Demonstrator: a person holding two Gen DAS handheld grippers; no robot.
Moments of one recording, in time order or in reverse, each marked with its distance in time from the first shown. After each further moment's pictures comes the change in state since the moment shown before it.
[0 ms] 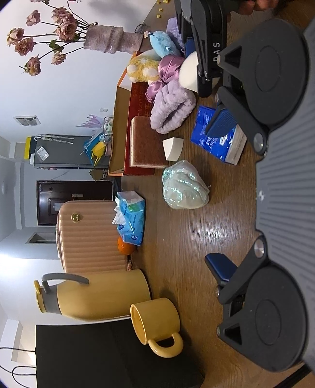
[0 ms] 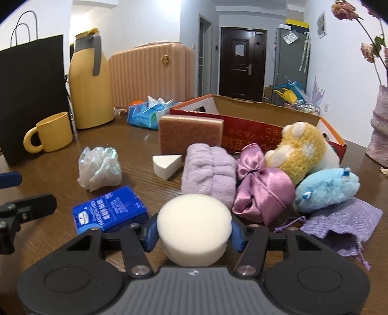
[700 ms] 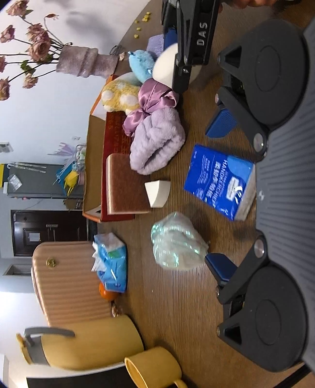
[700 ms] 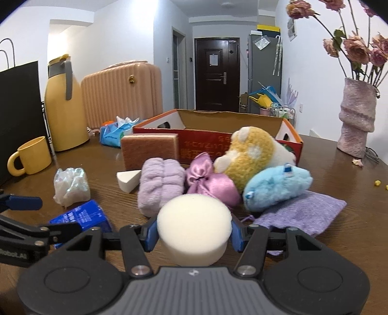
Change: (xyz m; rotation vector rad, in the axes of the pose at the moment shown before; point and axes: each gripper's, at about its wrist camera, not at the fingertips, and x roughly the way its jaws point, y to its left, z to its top) left arm 0.046 -0.044 0.015 0.067 0.148 -0.132; right arm -0.026 -0.042 -0.006 0.090 -0.071 -0.084
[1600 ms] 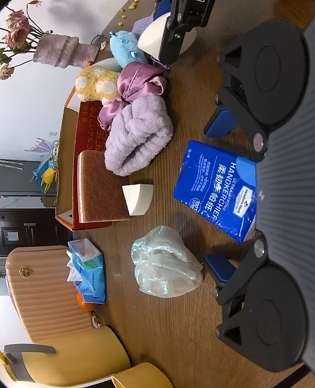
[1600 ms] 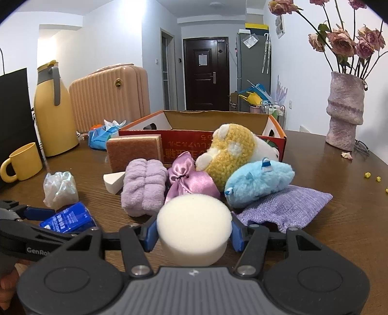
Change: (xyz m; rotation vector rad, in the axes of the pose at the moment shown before) left arm 0.042 -0.010 0.004 -0.002 0.122 0.022; right arm -0.003 -0.015 -0.003 0.041 -0.002 -0.037
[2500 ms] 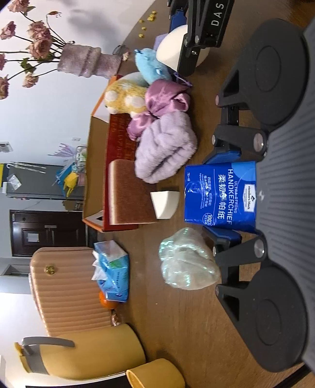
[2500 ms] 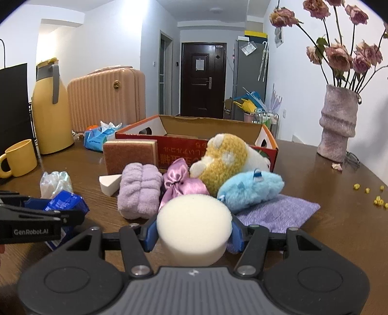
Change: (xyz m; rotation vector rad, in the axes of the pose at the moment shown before) left arm -0.028 0.000 0.005 -0.020 -0.129 -0.032; right arm -0.011 0.005 0.004 -0.044 -0.023 -0.052
